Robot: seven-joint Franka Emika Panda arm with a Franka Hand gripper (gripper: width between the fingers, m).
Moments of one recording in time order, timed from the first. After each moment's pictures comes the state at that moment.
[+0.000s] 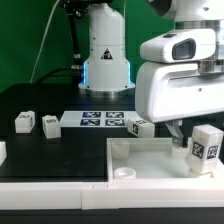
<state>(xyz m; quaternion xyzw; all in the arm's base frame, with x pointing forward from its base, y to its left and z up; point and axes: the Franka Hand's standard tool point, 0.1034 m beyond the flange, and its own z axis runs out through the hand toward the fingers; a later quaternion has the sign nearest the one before) 0.630 0.119 0.079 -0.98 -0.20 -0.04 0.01</state>
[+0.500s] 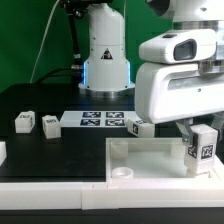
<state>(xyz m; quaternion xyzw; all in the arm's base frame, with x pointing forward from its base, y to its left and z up) 0.630 0.119 0.079 -0.98 -0.20 -0.04 0.01</state>
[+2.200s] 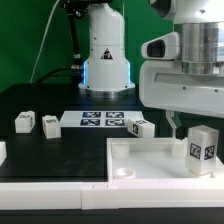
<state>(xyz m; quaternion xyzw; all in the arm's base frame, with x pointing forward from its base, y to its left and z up) 0.627 0.124 0.077 -0.95 0.32 -0.02 0.03</state>
